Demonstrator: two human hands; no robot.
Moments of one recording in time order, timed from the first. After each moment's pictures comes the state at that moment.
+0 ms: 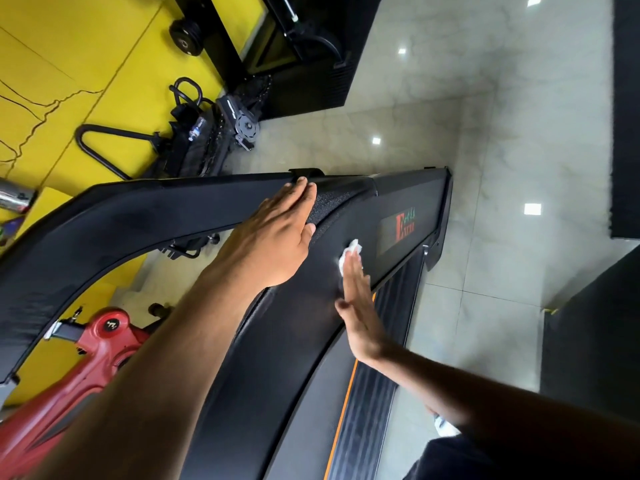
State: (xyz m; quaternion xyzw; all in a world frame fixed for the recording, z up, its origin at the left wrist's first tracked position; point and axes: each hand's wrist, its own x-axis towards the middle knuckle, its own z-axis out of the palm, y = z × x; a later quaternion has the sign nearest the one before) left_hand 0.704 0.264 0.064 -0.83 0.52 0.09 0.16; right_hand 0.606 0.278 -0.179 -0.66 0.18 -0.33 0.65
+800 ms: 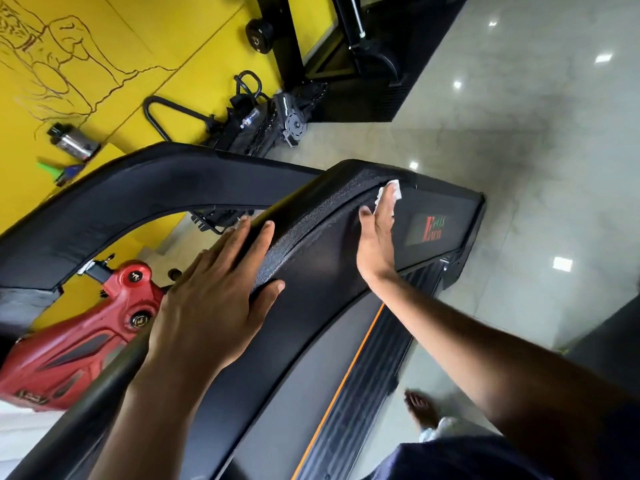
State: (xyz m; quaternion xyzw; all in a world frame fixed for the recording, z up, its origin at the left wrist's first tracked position) left_hand 0.614 0.458 0.099 -0.90 0.40 -0.08 0.14; right_hand 0.636 0.246 -0.104 -0.60 0.27 -0.32 0.68
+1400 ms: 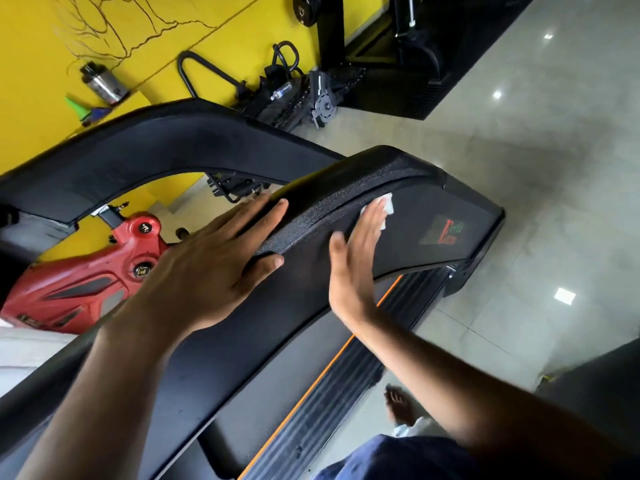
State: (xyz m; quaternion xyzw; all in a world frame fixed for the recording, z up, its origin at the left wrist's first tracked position) left_hand 0.616 0.490 0.114 -0.89 0.44 -0.04 0.10; right_hand 0.596 0.338 -0.071 -0.70 0.16 -0.34 0.61
